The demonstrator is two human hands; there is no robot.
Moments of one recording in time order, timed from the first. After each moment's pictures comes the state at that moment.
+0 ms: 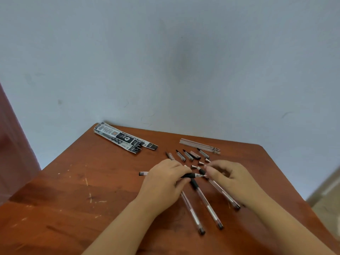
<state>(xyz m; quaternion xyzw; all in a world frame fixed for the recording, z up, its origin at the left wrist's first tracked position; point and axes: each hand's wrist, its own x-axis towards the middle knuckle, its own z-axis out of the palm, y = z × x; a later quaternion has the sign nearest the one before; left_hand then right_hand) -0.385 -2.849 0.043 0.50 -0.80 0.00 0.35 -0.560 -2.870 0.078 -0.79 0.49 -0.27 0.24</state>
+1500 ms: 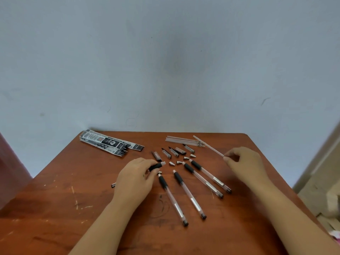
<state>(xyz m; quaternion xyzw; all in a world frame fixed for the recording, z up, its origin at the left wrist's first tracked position) -0.380 -2.848 0.044 0.62 -0.70 -0.01 0.36 -0.621 -2.895 0.064 -0.67 0.67 -0.30 0.09</state>
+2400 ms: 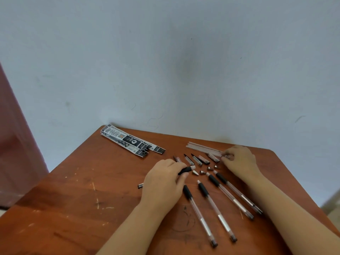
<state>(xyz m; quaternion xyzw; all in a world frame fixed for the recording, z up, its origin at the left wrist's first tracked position) -0.378 -2.856 0.043 0.57 -0.72 0.01 0.40 -0.570 -2.967 0.052 -0.74 0.64 -0.21 0.02</state>
